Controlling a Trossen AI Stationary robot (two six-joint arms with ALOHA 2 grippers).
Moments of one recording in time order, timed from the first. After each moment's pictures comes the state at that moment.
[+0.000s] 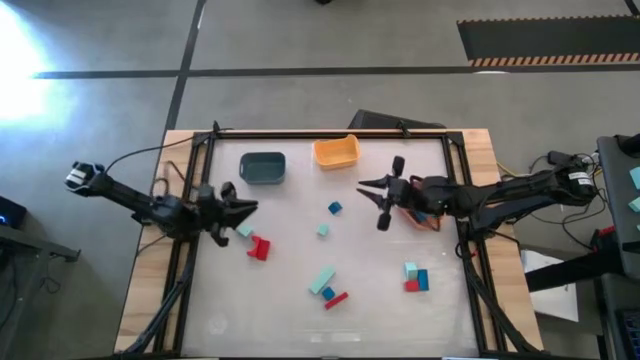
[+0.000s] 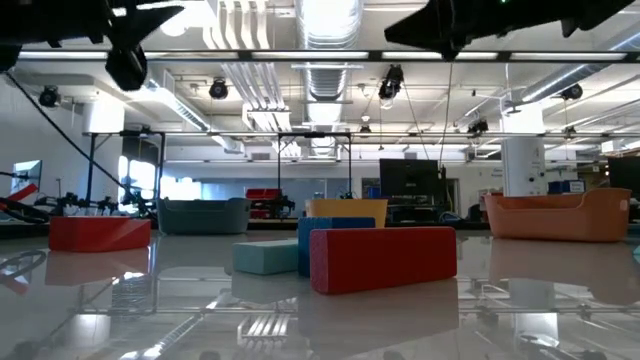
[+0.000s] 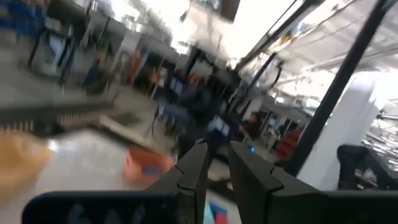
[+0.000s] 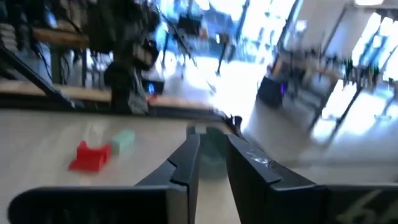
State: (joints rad) left arm -0.36 0.65 0.18 0.70 -0.52 -0.37; right arm 0.03 1.11 0.60 0.47 0.30 -0.22
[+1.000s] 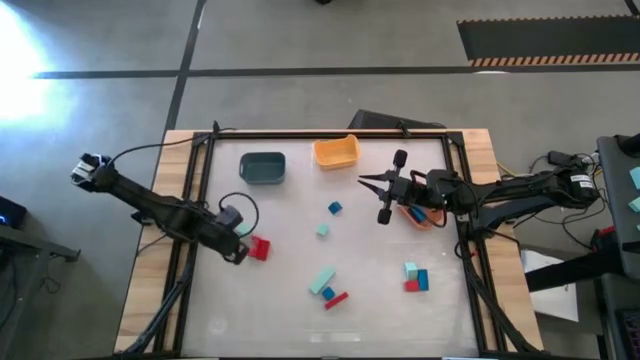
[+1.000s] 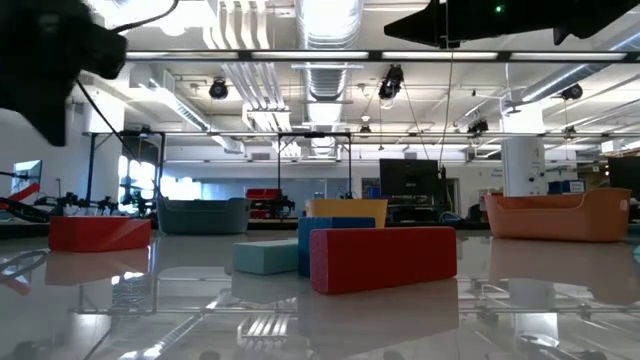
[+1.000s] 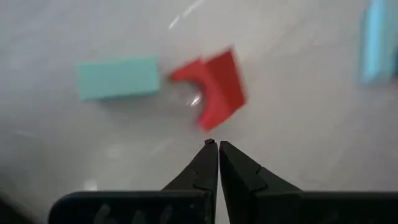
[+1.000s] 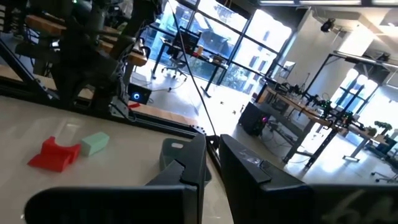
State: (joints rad) left arm -0.44 0.99 0.76 -0.99 -0.16 -1.27; right arm -0.03 1.10 0.58 0.56 0.23 -0.43
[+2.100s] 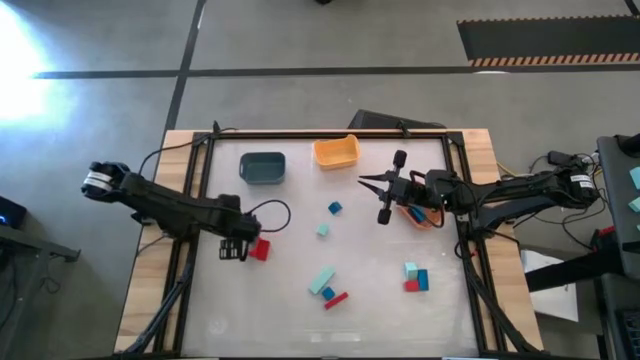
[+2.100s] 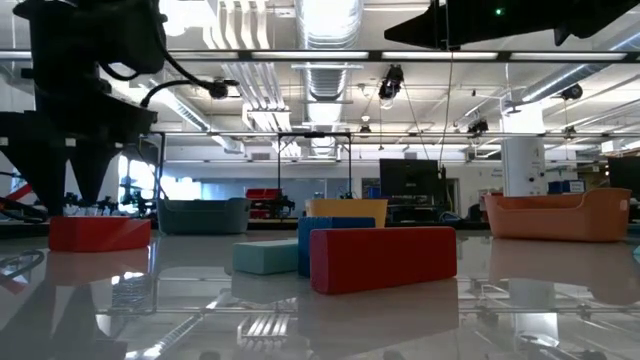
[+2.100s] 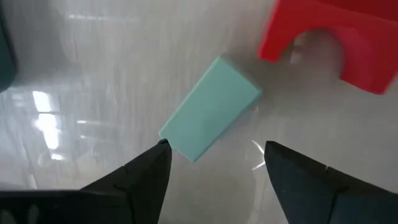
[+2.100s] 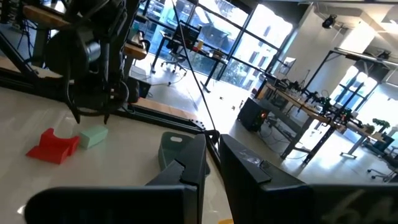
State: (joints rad) left arm -0.20 1.27 0.71 -1.03 -0.20 -0.28; right arm -0.03 1.10 0.58 0.53 0.24 -0.44
